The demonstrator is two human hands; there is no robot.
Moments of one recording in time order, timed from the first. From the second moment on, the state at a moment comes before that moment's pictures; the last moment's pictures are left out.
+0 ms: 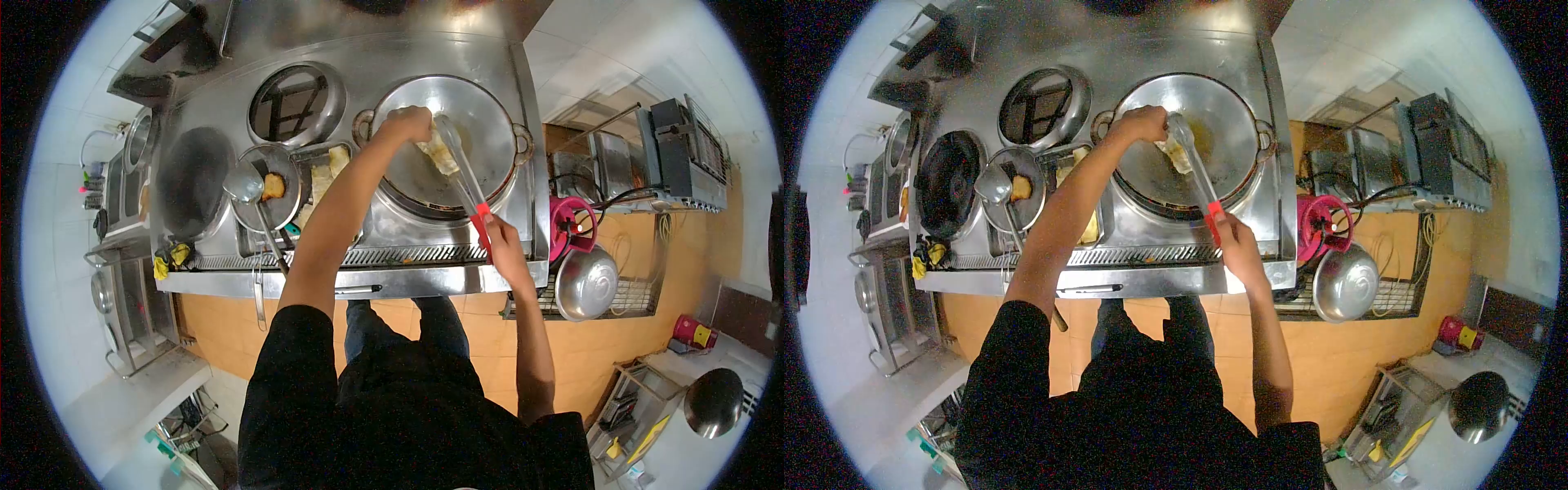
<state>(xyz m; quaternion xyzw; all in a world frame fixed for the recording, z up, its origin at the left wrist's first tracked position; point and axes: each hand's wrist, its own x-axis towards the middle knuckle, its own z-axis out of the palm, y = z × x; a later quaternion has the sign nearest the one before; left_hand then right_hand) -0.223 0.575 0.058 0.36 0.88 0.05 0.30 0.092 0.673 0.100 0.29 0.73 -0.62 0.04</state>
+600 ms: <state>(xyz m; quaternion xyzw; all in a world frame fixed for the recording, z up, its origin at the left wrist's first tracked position) 0.013 0.329 0.147 0.17 0.86 0.37 0.31 -0.064 0.774 0.194 0.08 0.90 -0.32 0.29</state>
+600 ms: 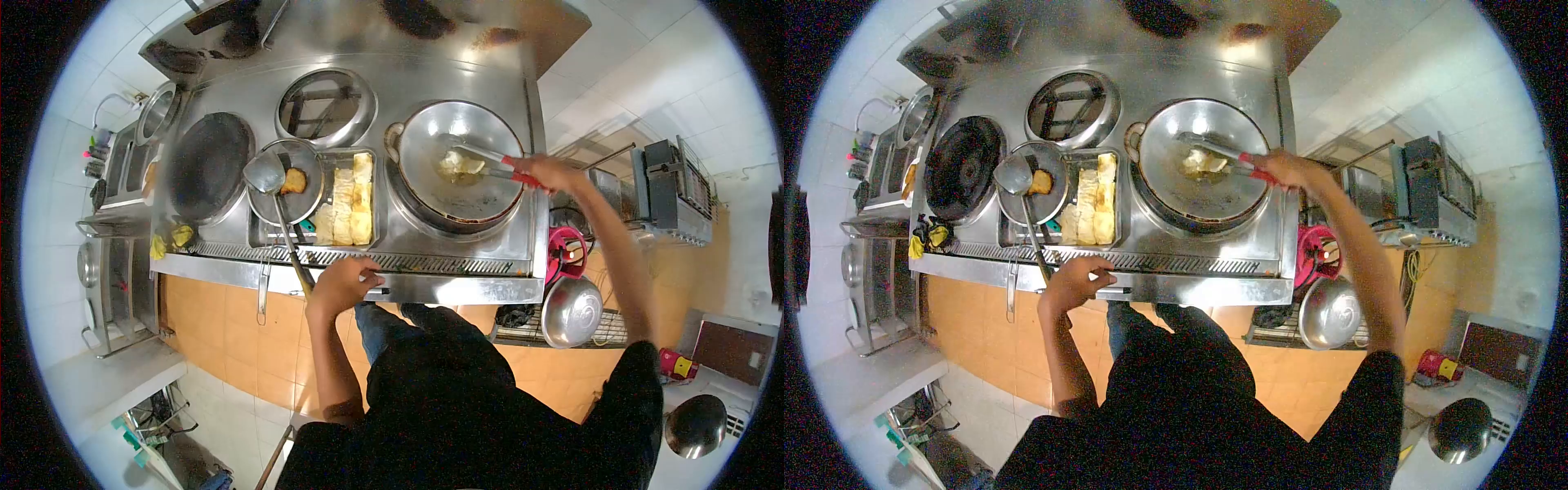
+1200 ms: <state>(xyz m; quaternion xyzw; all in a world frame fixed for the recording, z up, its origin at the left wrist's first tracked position) 0.030 0.249 0.165 0.10 0.88 0.38 0.28 -0.143 0.733 0.257 0.28 0.79 -0.13 0.53</state>
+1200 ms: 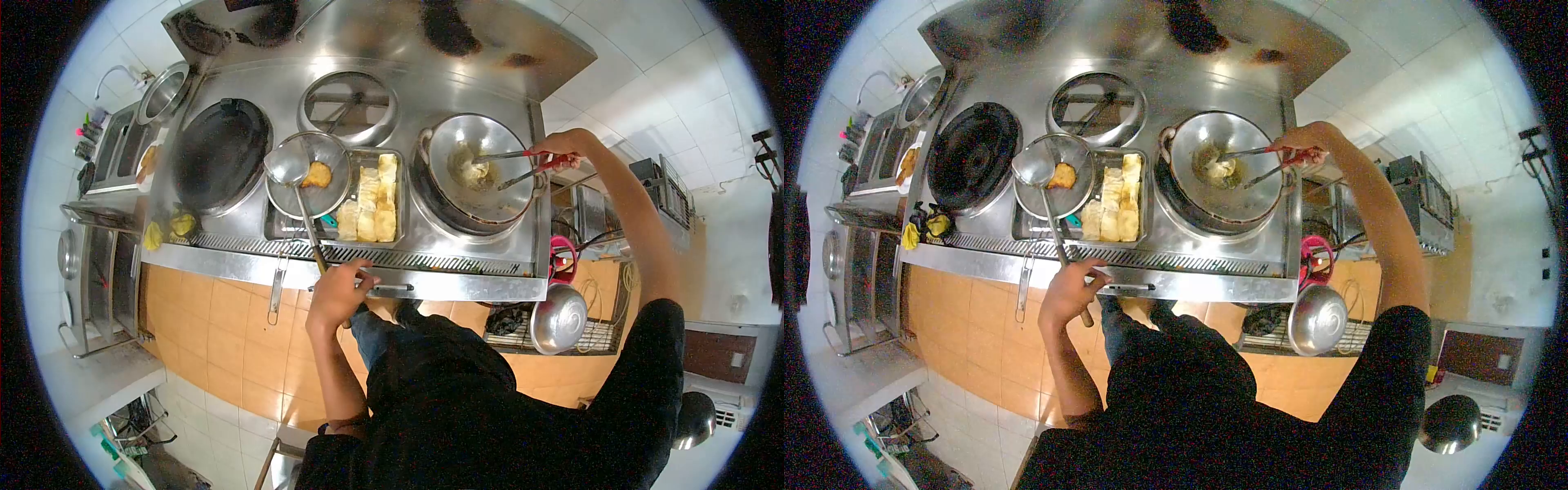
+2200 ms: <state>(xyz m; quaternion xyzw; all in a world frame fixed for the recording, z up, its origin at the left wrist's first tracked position) 0.046 0.307 0.155 0.13 0.85 0.41 0.31 0.032 0.729 0.148 0.04 1.00 0.06 0.01</state>
